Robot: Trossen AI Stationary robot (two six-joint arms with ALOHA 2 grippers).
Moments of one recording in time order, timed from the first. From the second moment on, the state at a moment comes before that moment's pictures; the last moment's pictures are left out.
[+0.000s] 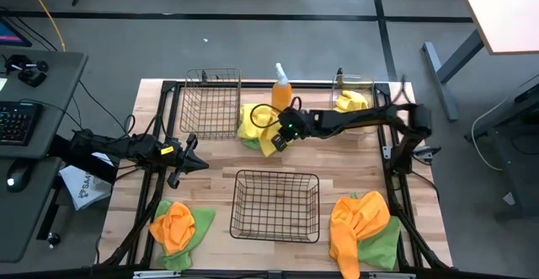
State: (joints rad) left arm -0.20 0.01 0.01 0.02 0.02 -0.18; right arm -0.19 1.75 1.15 -0.27 0.18 0.50
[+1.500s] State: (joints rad) left arm -0.20 0.01 0.01 0.02 0.01 -0.18; right arm -0.63 0.80 0.96 -0.76 0.47 0.32
